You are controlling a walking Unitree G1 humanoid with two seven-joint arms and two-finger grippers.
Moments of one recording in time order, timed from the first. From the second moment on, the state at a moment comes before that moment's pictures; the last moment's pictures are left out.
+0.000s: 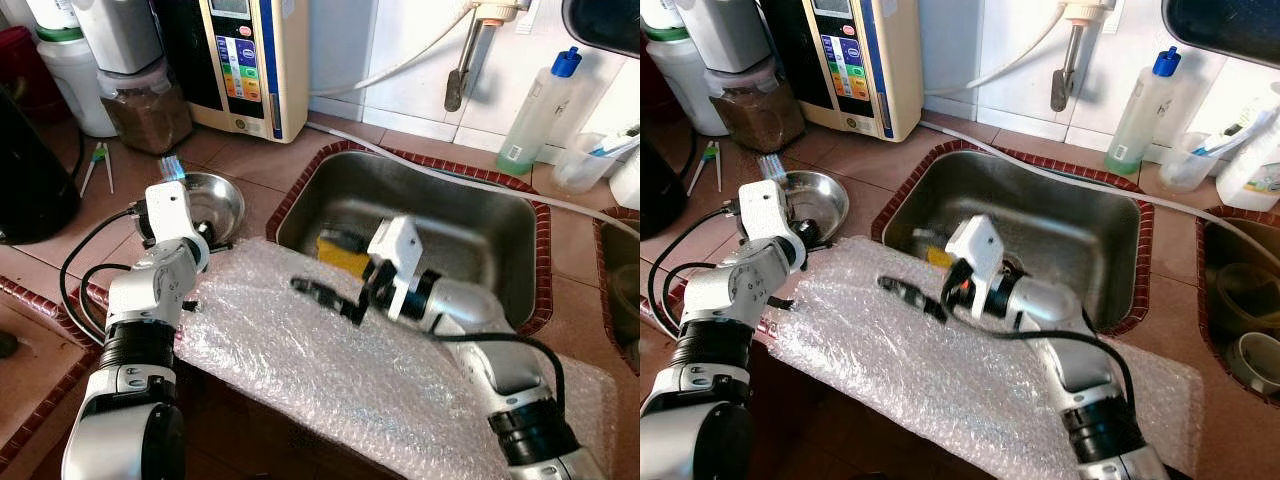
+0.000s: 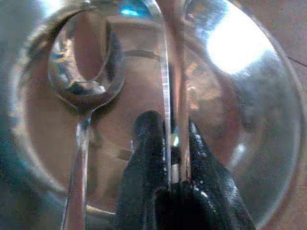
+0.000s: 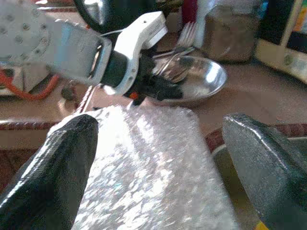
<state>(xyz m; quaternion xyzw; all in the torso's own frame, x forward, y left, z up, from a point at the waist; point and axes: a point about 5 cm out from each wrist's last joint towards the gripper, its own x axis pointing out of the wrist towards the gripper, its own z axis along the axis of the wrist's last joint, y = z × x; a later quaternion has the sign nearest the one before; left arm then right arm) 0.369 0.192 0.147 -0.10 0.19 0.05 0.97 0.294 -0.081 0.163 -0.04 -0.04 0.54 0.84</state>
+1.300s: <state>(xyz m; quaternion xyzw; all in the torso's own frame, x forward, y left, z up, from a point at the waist) 0.365 0.140 0.193 -0.02 -0.01 -0.09 1.00 0.329 -0.099 0.186 -0.07 -0.10 0.39 0.91</state>
